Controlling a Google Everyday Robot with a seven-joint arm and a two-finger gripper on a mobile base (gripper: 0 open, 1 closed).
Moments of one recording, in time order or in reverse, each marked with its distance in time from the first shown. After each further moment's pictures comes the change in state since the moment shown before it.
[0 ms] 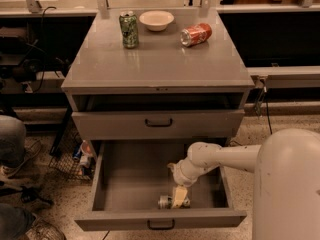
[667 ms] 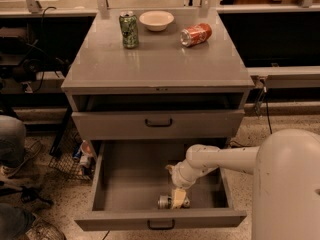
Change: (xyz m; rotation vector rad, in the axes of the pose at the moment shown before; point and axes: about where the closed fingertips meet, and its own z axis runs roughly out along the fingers) arm -0.003 0.006 0.010 -0.006 -0.008 -0.029
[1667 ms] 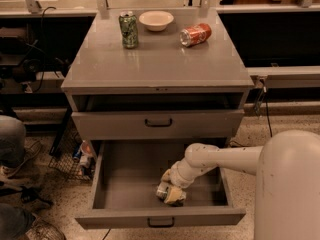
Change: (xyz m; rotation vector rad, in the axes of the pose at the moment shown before) arm -0.009 -0.001 -0.004 0.001 -0.020 -0.030
